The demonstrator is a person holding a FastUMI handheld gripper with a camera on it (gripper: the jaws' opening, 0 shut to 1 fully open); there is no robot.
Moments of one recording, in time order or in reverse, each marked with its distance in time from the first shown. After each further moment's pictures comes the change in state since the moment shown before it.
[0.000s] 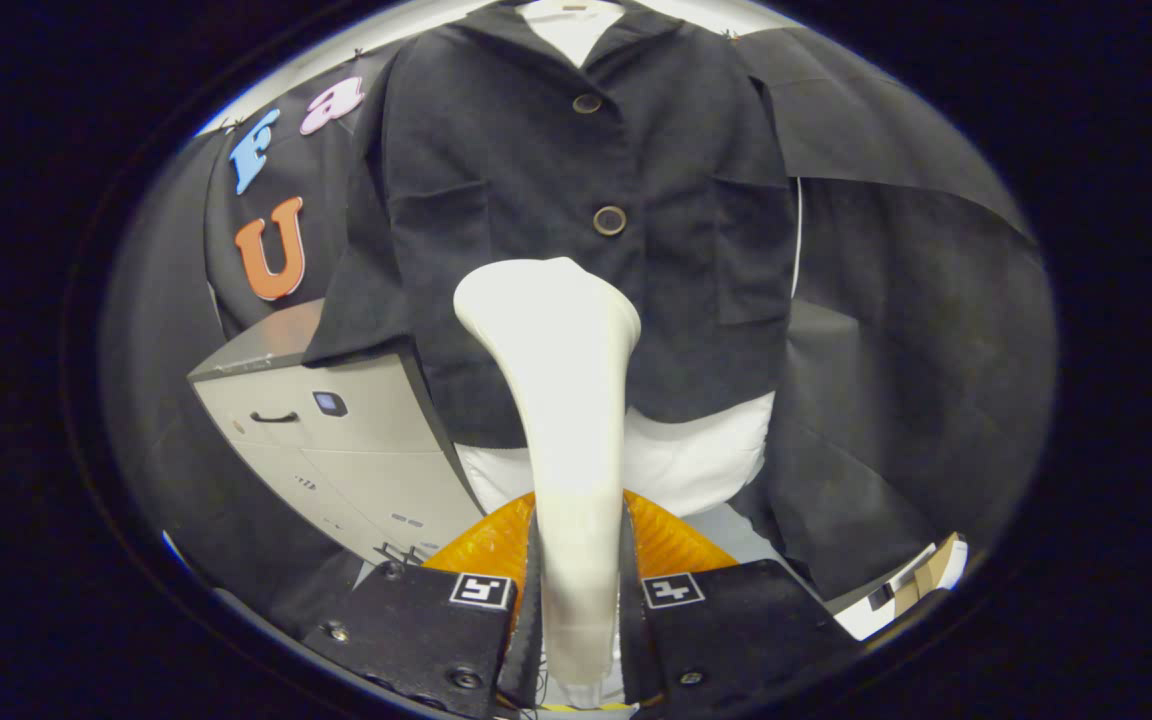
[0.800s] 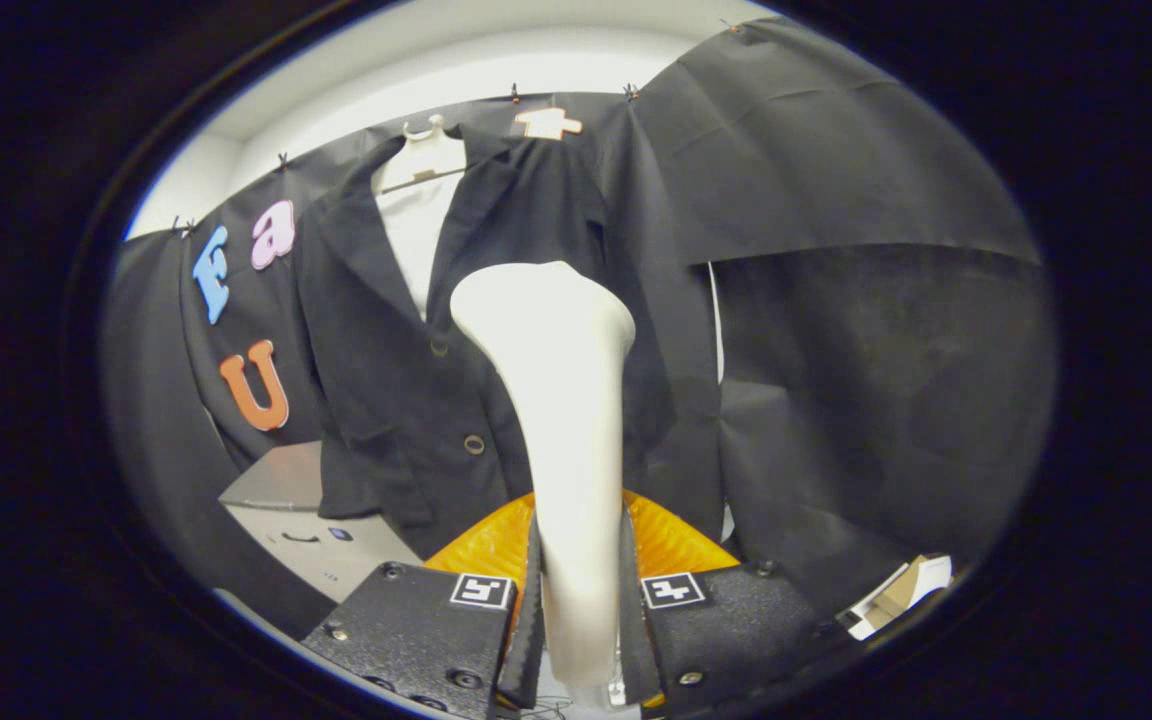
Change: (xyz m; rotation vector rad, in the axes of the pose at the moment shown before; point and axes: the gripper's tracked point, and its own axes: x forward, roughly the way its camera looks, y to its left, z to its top) arm -0.111 -0.121 0.163 0.153 -0.260 -0.021
